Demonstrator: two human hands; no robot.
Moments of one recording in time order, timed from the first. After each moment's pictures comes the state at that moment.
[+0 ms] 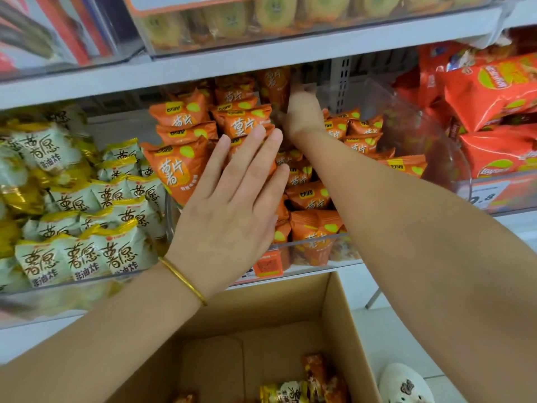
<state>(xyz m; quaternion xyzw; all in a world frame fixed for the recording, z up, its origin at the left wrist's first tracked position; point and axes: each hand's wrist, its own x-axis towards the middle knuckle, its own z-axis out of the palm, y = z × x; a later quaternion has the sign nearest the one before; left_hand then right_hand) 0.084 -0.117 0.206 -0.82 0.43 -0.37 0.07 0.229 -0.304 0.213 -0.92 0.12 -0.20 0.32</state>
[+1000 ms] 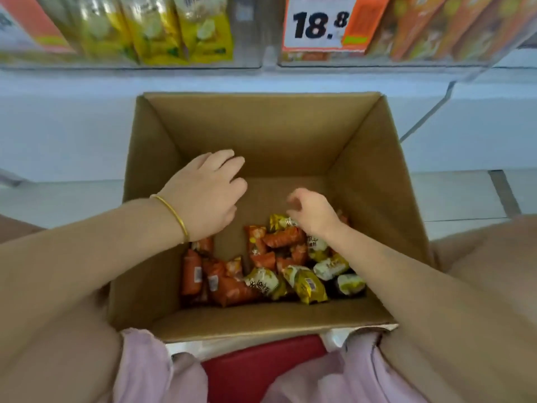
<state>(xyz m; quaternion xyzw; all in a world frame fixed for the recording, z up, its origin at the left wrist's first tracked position) -0.039 0.065 0.059 -0.89 0.44 0.04 0.09 -0.082 -0.143 -0.043 -0.93 0.12 0.21 0.27</state>
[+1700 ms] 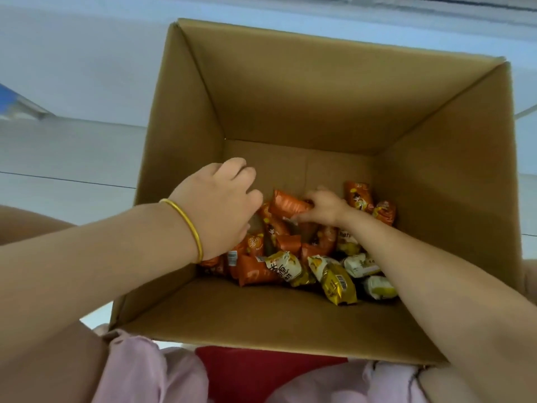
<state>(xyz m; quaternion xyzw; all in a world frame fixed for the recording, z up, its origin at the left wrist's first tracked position) -0.059 0.085 0.037 -0.88 0.38 0.22 0.18 -0.049 -0.133 -0.138 -0.89 0.01 0.42 0.21</state>
